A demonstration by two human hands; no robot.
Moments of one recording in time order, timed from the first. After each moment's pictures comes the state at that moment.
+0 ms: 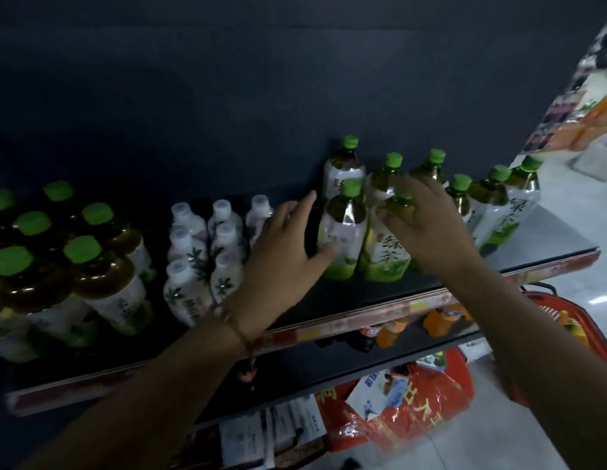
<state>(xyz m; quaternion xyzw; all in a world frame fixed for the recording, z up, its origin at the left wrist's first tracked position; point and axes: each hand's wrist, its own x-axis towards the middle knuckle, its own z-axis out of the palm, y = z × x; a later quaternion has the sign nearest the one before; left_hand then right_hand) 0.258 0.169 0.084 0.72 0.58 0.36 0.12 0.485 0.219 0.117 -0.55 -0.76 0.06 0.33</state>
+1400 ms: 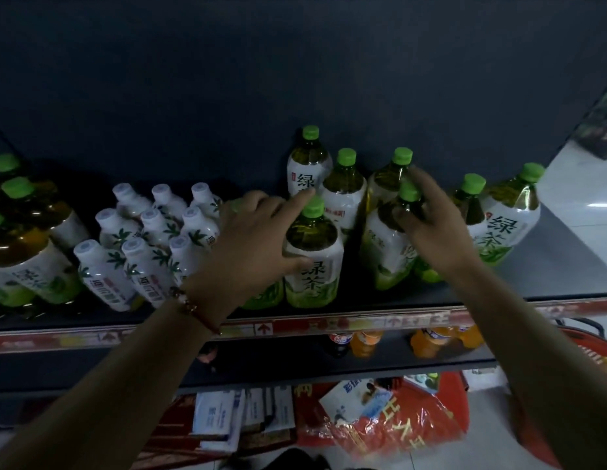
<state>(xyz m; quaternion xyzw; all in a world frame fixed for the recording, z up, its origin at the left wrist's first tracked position) 0.359 0.213 0.095 0.74 0.65 0.14 -0.03 0.616 0.298 0.091 -0.49 -0.73 0.28 0.39</state>
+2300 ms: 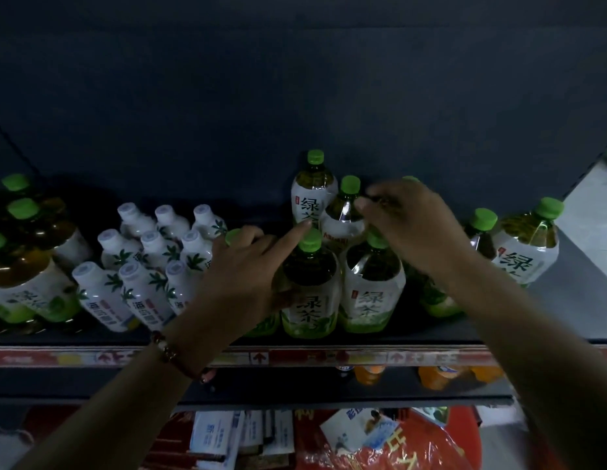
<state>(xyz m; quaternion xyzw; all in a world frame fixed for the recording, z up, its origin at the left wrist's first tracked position) 0.354 0.205 0.091 0.74 0.65 0.15 -0.09 0.578 0.312 0.151 -0.45 -0.81 0.23 0.29</state>
